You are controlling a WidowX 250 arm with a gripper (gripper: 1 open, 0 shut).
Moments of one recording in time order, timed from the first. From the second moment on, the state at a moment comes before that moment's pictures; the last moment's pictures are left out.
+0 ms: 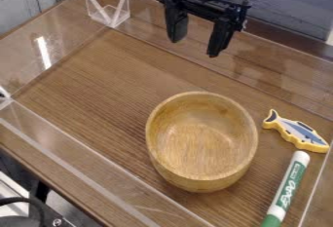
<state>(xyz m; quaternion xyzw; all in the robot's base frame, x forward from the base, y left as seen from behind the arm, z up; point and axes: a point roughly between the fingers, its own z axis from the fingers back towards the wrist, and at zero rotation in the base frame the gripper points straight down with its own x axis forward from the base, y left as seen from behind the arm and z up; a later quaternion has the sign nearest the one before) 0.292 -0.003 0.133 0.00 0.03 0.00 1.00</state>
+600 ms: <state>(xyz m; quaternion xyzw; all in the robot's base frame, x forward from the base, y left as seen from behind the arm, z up) 0.254 -0.066 0.115 0.00 0.05 -0.06 1.00</state>
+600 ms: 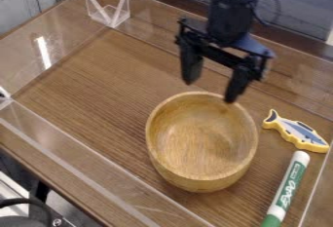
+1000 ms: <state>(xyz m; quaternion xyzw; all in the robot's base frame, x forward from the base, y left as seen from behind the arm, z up) 0.237 -0.109 0.110 0.00 0.04 -0.09 1.00</state>
